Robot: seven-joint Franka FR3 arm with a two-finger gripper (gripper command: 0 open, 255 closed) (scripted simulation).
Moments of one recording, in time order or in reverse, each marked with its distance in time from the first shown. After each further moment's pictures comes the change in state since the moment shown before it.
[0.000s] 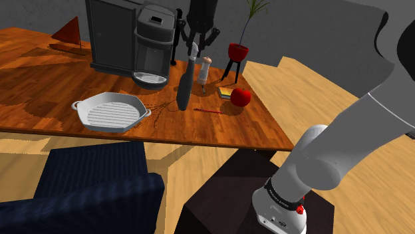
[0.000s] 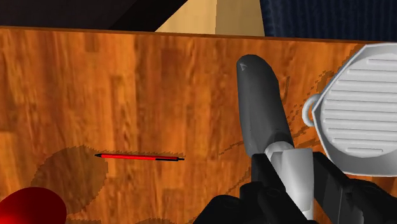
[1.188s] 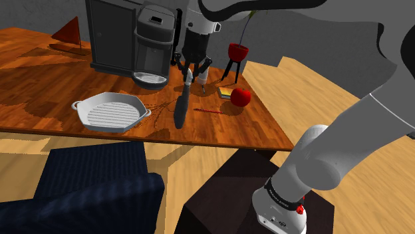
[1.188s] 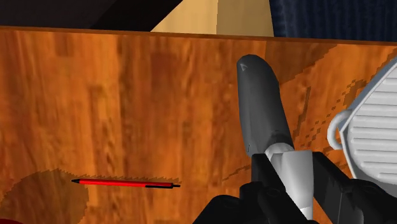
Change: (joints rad) arm 0.001 -0.016 0.001 -0.263 0.001 0.247 0.004
